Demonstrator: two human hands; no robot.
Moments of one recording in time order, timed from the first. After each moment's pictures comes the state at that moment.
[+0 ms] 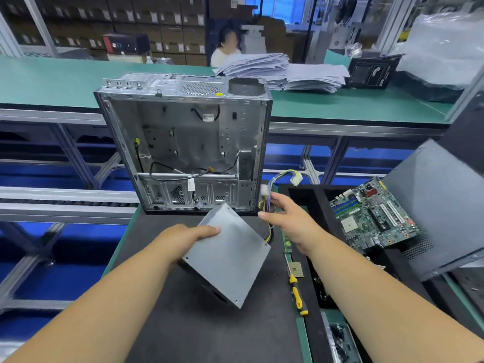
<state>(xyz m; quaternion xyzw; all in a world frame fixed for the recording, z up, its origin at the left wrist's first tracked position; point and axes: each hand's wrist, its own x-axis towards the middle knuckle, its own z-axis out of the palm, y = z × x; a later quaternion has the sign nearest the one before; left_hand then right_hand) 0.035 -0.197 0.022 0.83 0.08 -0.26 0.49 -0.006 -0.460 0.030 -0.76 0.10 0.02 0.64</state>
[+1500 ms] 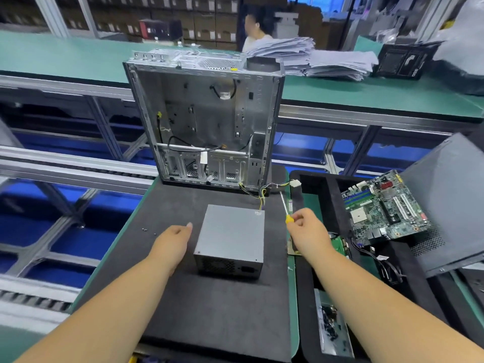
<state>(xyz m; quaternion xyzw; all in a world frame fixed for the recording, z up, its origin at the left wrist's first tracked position) -0.029 -0.178 -0.064 0.84 0.19 -0.11 0.50 -0.062 -0.482 -0.029 -0.88 0.20 -0.03 0.44</state>
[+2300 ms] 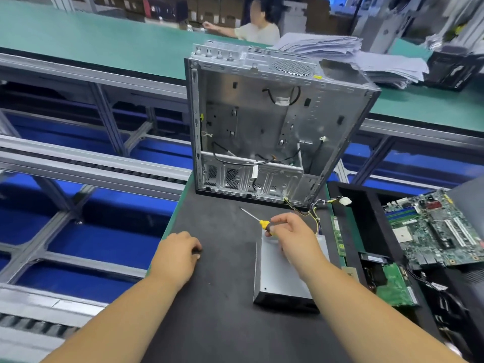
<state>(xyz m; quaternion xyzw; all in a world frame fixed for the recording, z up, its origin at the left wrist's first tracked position) 0.045 -0.052 -0.106 0.98 -0.10 -0.01 0.15 0.005 -0.313 -0.010 -0.78 0.19 0.03 0.59</state>
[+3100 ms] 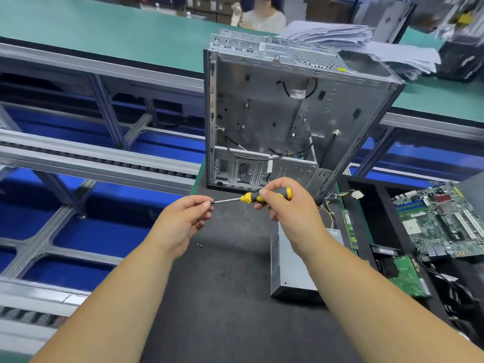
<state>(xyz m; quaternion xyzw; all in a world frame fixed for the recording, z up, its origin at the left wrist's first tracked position) 0.064 -0.035 -0.019 0.59 0.07 -0.15 0.79 0.018 -0.247 0.054 -0.76 0.08 -0.04 0.65</state>
